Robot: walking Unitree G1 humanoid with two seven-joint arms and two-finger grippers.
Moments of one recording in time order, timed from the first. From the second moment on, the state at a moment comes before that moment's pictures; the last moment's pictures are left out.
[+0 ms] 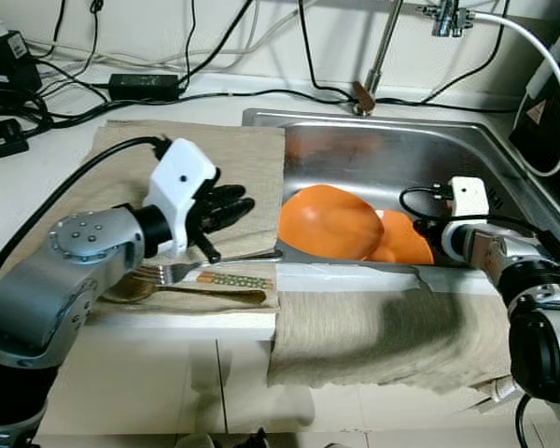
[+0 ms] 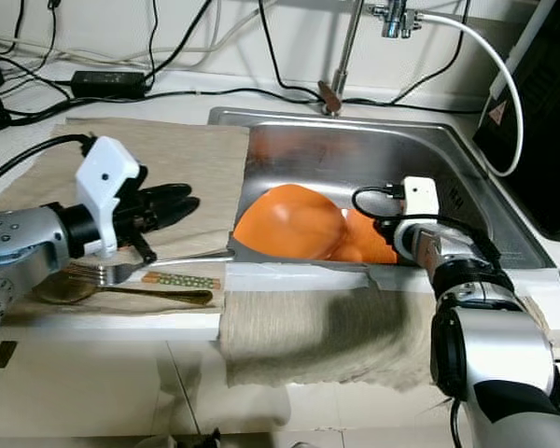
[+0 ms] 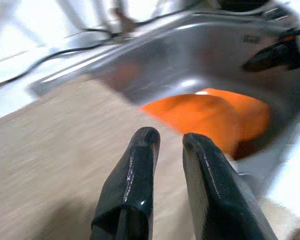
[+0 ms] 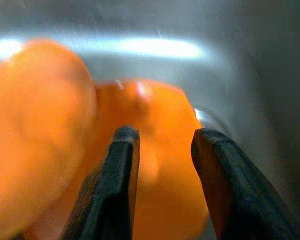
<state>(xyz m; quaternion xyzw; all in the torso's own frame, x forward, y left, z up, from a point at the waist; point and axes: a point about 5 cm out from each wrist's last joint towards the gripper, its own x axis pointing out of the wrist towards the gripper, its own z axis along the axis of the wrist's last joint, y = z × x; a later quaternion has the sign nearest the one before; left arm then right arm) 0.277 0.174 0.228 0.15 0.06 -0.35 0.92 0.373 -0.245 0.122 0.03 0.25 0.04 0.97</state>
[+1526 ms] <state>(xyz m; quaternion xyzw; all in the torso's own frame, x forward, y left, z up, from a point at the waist) 0.206 0.263 0.215 0.16 0.13 -0.33 0.92 0.336 -0.035 0.184 -0.05 0.11 0.72 0.68</state>
